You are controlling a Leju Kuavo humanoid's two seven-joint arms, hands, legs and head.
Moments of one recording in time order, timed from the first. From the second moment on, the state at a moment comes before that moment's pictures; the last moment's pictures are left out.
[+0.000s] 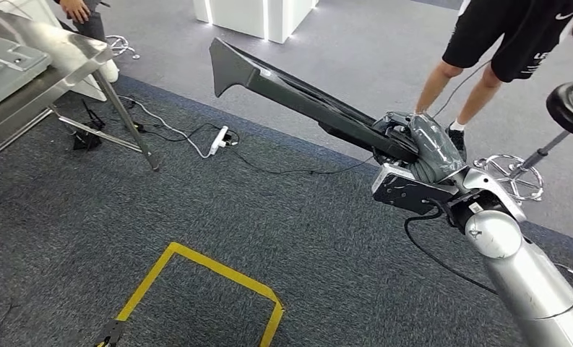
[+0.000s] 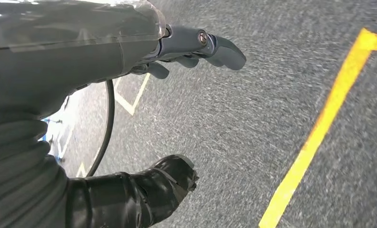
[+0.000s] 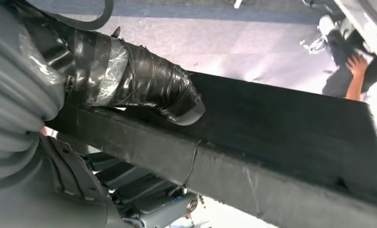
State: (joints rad) left arm -0.07 -0.12 1.09 -0.18 -1.28 -0.14 -0.04; right arm -0.75 -0.34 0.56 -1.44 0.38 0.14 -0.45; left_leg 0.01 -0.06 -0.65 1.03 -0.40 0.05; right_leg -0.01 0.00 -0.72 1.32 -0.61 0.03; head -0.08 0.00
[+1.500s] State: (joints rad) left arm -0.07 -0.13 1.09 -0.18 -1.28 -0.12 -0.05; right arm -0.93 -0.32 0.56 -1.31 0.41 0.13 -0.41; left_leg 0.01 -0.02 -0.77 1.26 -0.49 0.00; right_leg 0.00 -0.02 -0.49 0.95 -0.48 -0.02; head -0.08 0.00
